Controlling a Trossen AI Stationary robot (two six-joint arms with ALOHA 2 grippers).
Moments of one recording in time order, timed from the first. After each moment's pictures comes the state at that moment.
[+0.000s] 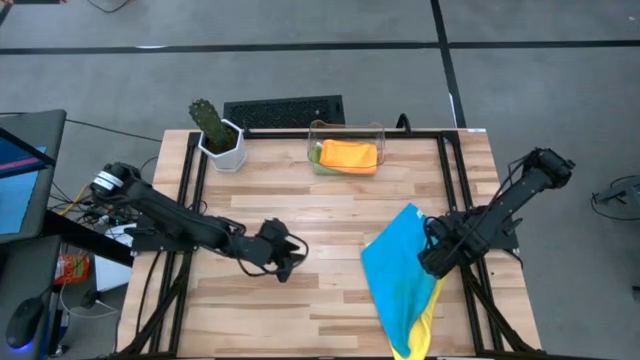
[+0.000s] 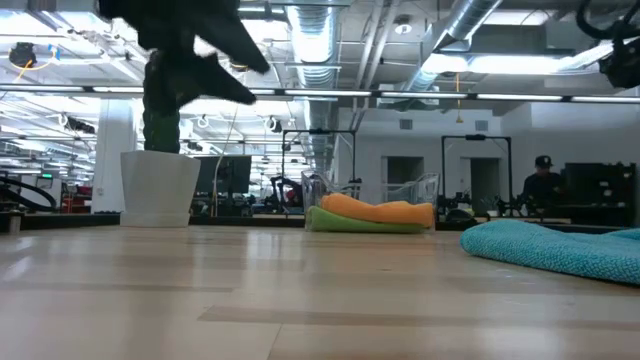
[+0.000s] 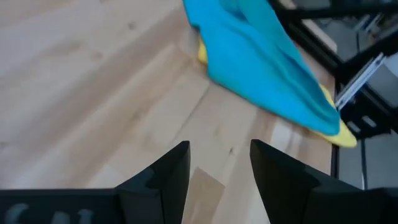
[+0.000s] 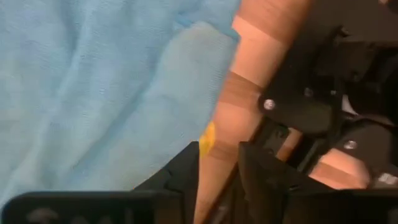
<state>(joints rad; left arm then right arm) -0.40 1.41 0.81 -0.05 -0.38 -0.92 0.69 1.21 0.83 -1.34 -0.03 1.74</state>
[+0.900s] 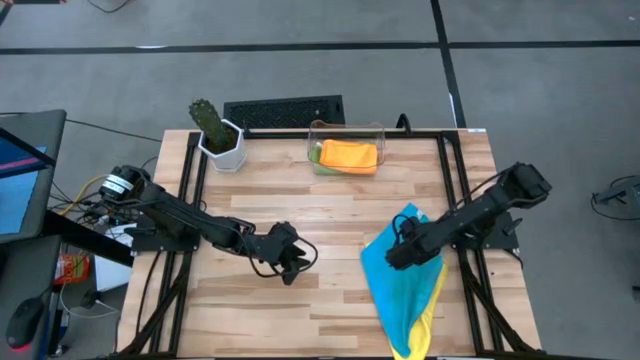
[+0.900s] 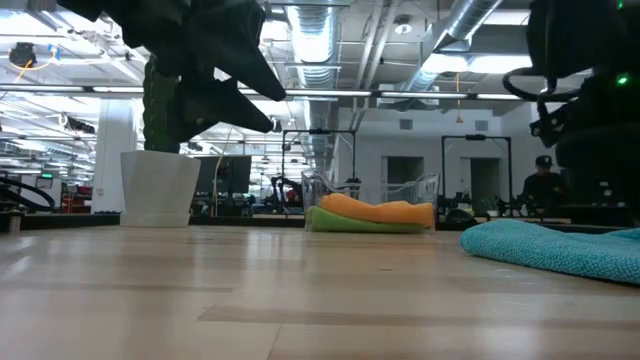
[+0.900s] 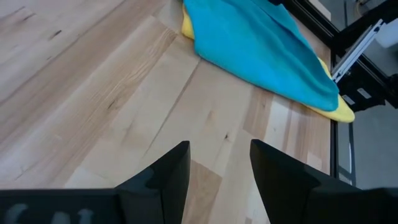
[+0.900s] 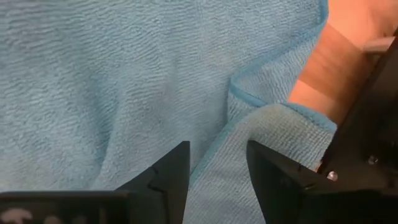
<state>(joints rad) -0.34 1.51 0.81 0.04 -0.23 -0.85 0.44 1.55 0.83 -1.13 0.03 1.49</state>
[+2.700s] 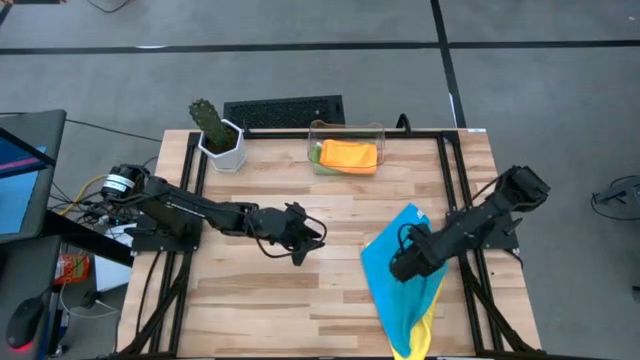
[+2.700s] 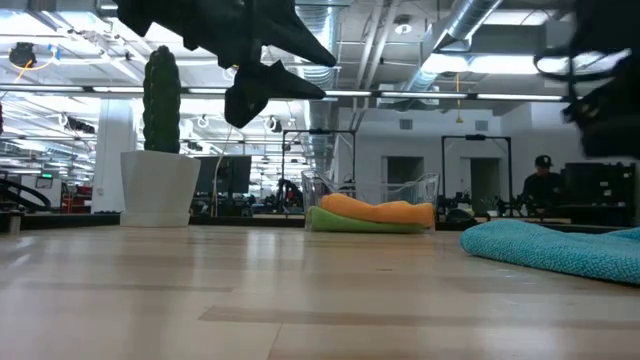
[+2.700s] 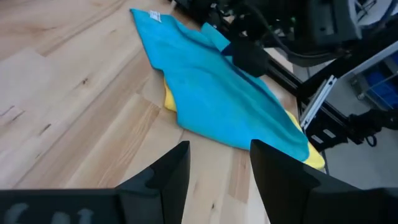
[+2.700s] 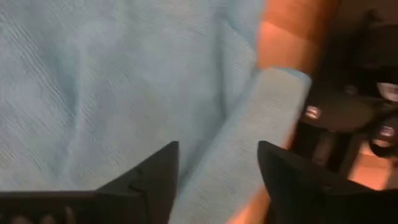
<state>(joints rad) -0.18 1.51 0.84 0.23 -0.11 -0.70 0.56 1.58 0.89 -1.23 -0.05 1.77</state>
